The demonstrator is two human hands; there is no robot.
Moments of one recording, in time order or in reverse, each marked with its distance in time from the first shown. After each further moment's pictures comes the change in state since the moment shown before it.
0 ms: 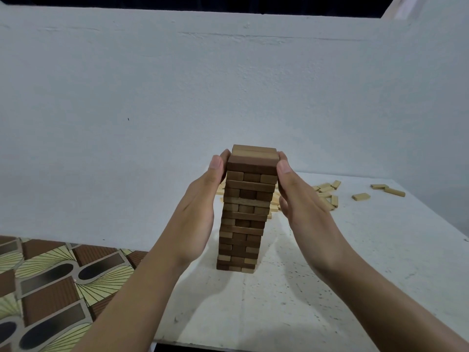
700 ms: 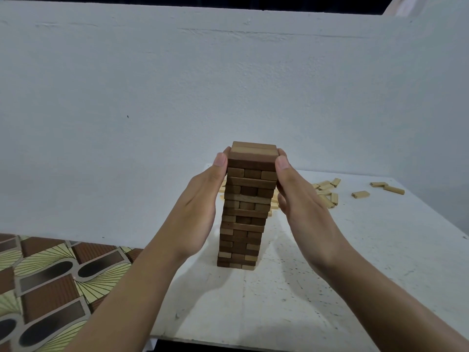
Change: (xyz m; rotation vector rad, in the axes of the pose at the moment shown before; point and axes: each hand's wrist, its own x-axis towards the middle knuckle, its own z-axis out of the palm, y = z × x) left_hand 0.001 0.003 -0.002 0.054 -0.078 0.092; right_hand 0.001 -0.006 0.006 -0.023 -0.051 -0.043
